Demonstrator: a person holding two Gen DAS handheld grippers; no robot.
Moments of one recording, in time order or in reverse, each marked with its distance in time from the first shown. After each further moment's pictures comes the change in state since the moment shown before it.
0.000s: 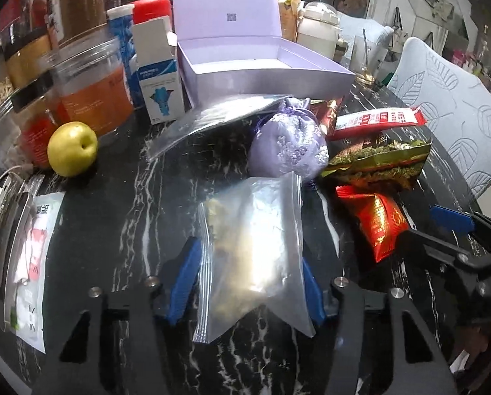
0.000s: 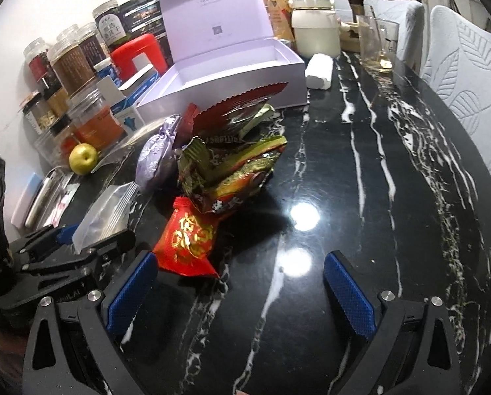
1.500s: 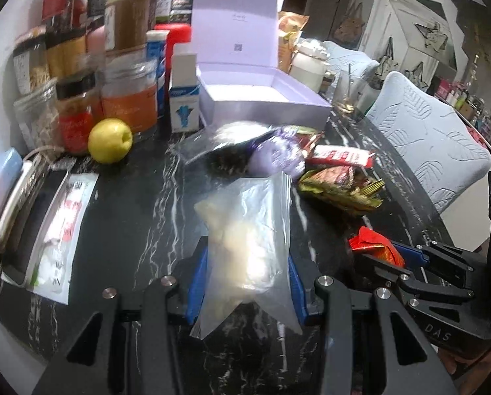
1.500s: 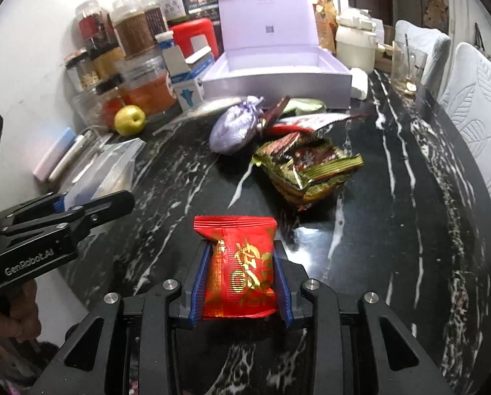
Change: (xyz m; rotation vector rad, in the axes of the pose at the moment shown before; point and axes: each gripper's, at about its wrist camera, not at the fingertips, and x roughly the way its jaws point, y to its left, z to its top) left arm -0.070 0.013 -0.026 -0.059 -0.091 -0.087; right arm -0.038 0.062 -0.034 -0.143 -0.005 0.007
